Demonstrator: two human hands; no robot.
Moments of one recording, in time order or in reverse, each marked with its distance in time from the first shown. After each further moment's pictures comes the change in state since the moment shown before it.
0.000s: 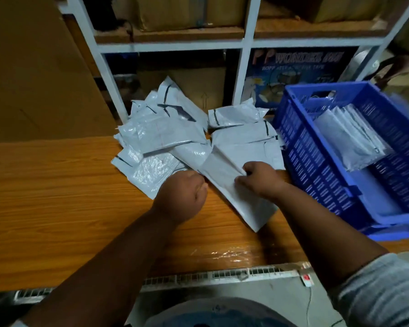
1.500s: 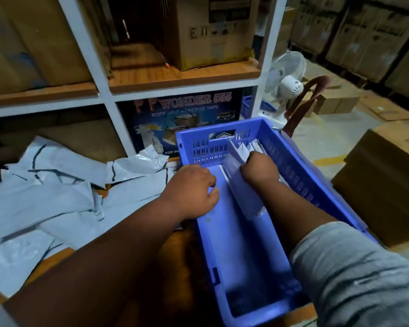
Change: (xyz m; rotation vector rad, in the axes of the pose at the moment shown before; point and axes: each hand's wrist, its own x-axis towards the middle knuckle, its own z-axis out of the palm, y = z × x) left_hand 0.297 0.238 0.130 0.152 -0.270 0.235; right_hand 0.131 0.262 -0.233 -0.082 0.348 0.332
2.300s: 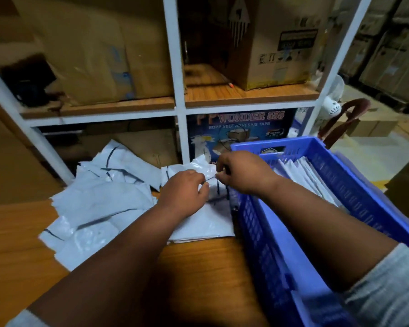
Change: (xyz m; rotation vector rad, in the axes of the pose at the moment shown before) left_hand -0.095 -0.123 -0.041 -0.100 0.206 -0.341; right_hand -0.102 -0.197 -0.015 -0.169 -0.058 -0.748
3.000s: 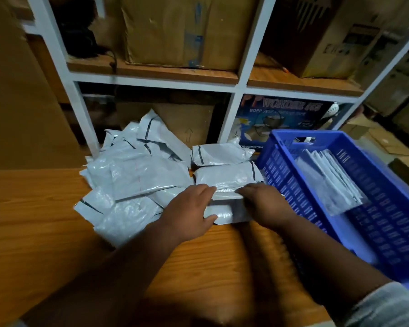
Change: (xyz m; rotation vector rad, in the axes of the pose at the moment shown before) left_hand -0.125 -0.141 0.006 -0.172 -0.110 0.208; right_hand -0.049 -0.088 0.120 -0.191 -0.136 0.005
